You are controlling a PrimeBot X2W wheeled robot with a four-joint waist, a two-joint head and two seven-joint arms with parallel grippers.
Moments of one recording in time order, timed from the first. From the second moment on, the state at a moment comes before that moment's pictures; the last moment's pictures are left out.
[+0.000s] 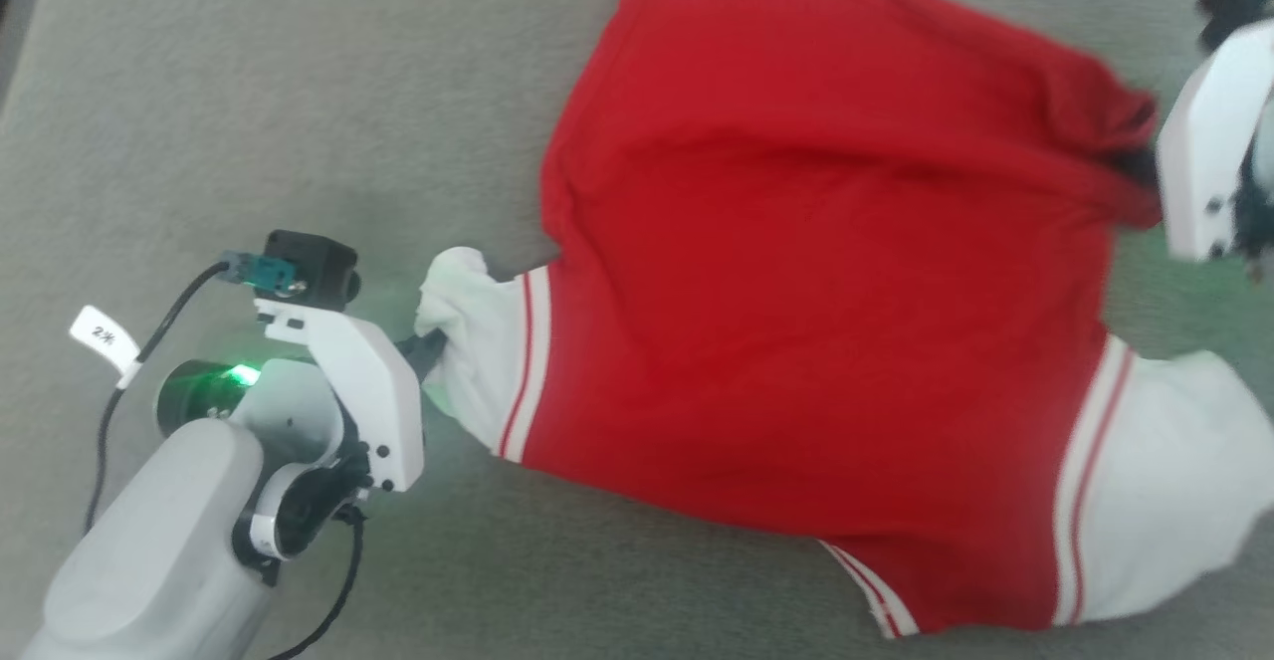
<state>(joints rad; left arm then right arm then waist) -0.49 0.50 -0.48 0.16 -0.81 0.10 0.51 -0.94 -0.61 0.47 0.50 0.75 0.13 0.86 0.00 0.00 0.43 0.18</state>
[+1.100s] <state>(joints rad) -0.45 0.55 -0.47 0.13 -0.81 0.14 0.51 -0.31 -0.46 0.12 0.06 0.67 0.13 0.76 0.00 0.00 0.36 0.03</state>
